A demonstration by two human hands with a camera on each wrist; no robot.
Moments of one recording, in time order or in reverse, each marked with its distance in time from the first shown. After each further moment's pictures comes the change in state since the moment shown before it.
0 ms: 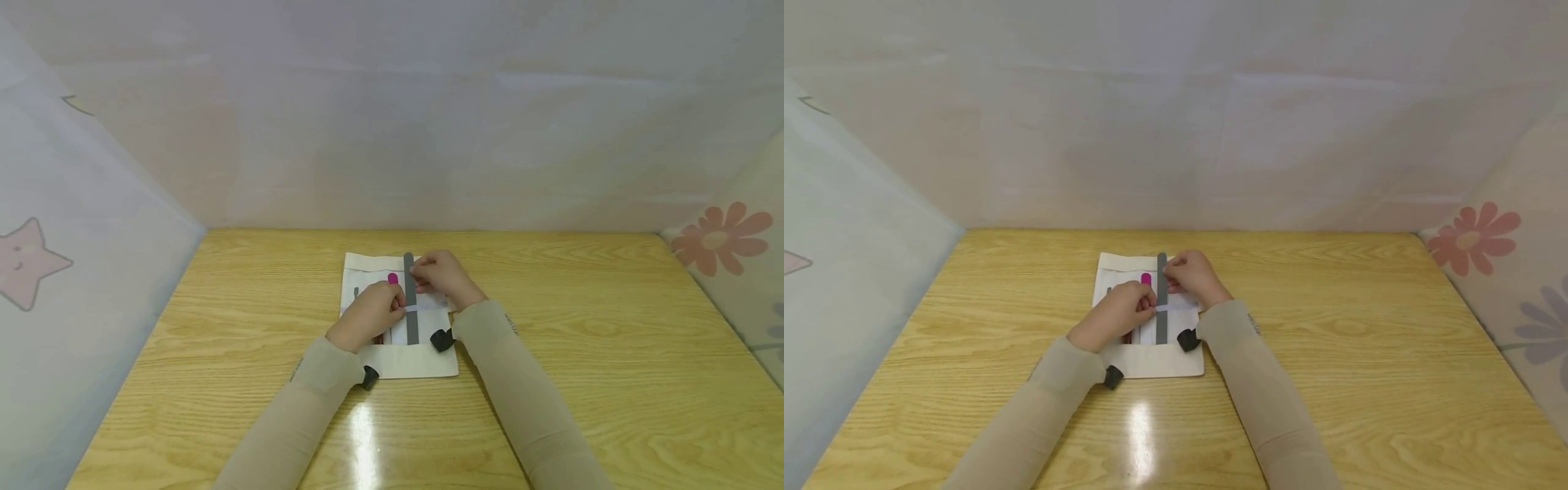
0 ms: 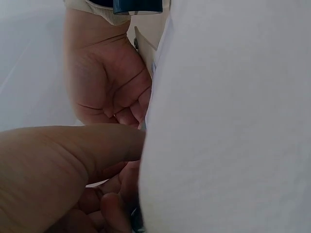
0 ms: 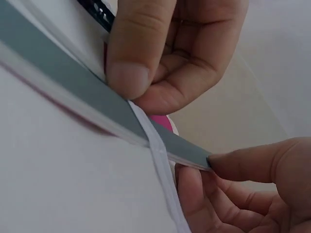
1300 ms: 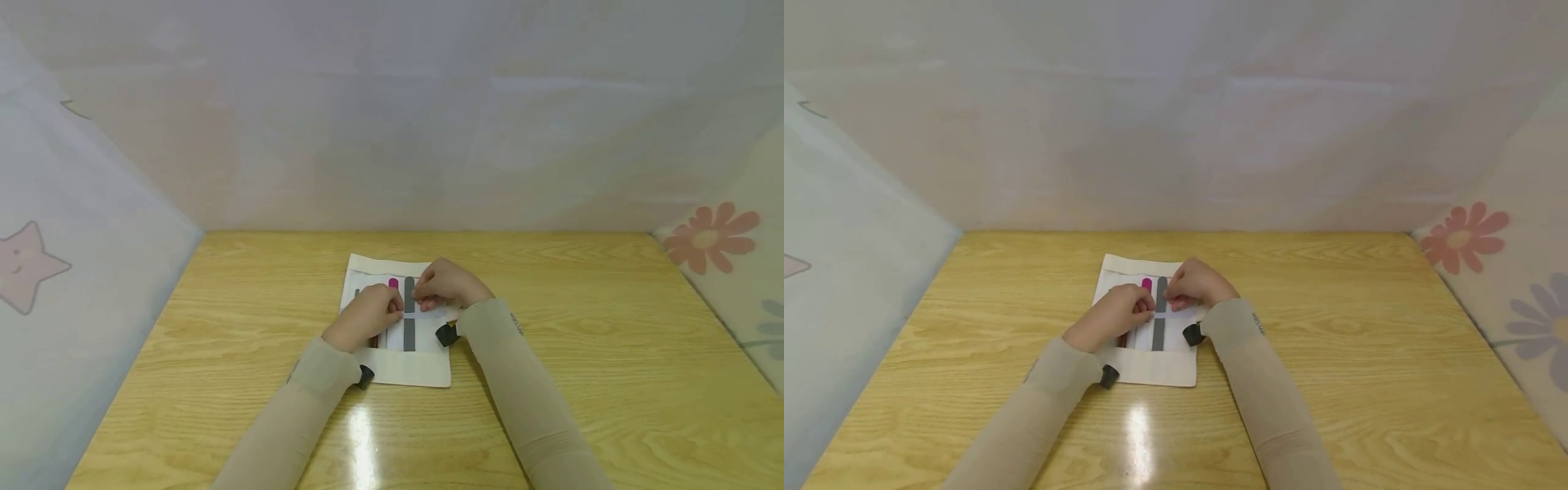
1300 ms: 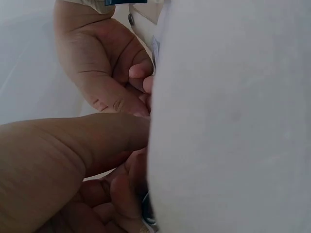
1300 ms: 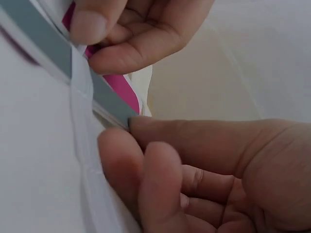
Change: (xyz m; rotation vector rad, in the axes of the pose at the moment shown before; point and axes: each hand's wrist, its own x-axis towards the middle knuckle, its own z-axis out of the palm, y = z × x) left_hand -0.001 0.000 -0.002 -0.012 -0.059 -0.026; right_hand -0.017 -0.007 -0.017 -0.294 -0.223 0.072
